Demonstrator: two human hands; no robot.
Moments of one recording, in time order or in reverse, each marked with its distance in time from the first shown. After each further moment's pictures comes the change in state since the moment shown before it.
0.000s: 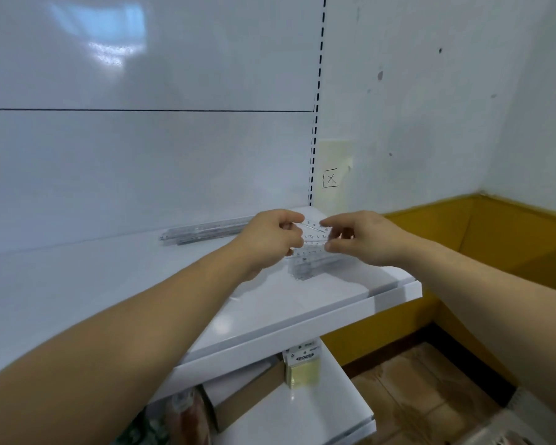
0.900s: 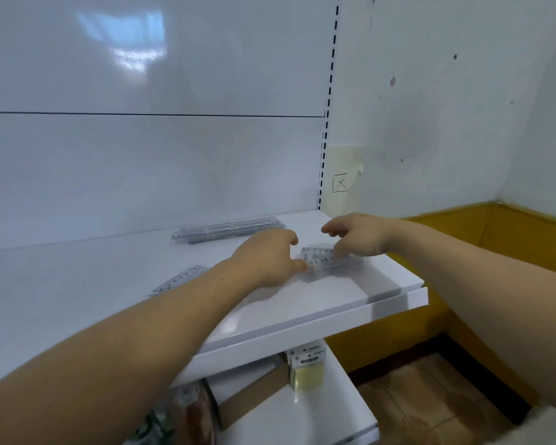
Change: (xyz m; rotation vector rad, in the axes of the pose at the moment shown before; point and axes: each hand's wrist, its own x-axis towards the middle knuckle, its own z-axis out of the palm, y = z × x) left_hand -0.011 -0.005 -0.002 0.889 -0.025 0.056; right_hand 0.030 -0.010 -0.009 -0.134 -0.283 0.155
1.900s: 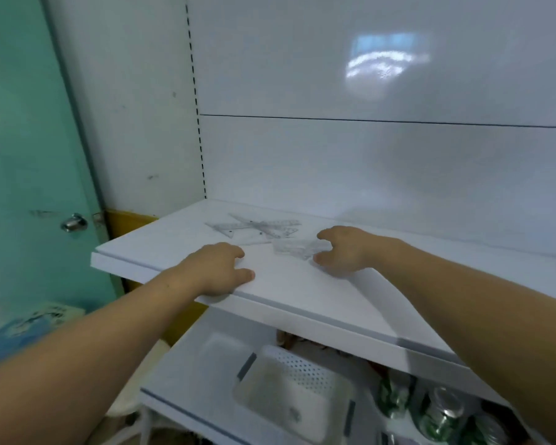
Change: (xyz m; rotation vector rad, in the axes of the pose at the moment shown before) left_hand -0.425 -0.439 -0.169 0.116 0.070 -0.906; right_hand 0.020 -0.571 0.222 -0.328 -0.105 -0.722
